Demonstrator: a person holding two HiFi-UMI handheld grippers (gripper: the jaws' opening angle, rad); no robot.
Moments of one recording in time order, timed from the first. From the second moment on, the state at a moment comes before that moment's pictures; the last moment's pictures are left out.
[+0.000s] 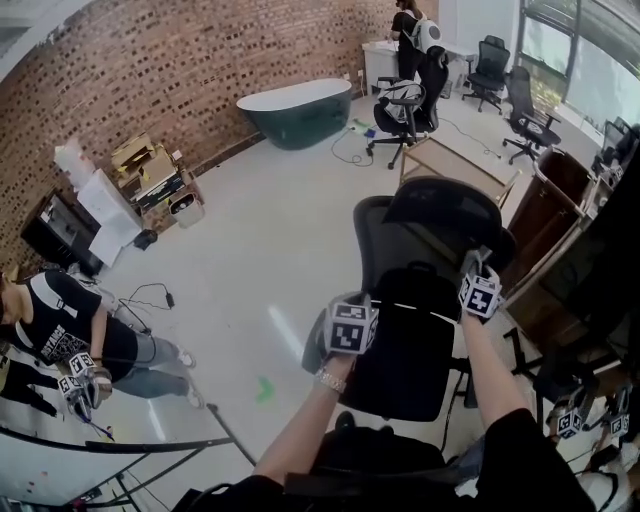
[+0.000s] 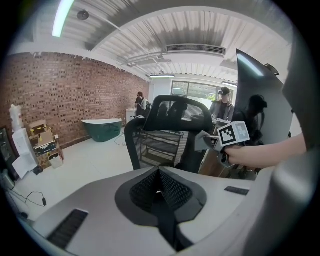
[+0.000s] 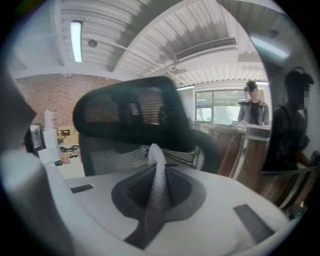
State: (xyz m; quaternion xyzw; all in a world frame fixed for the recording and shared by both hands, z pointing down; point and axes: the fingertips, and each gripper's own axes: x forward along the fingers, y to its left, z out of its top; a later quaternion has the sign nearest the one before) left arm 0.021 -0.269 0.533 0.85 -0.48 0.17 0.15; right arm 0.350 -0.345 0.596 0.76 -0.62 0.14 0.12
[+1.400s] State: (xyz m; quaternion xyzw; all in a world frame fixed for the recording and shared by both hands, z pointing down) left arm 0.017 -0.292 0.547 0.84 -0.48 0.21 0.16; right arm 0.298 -0.418 0.669 0.69 -0.66 0.18 0.24
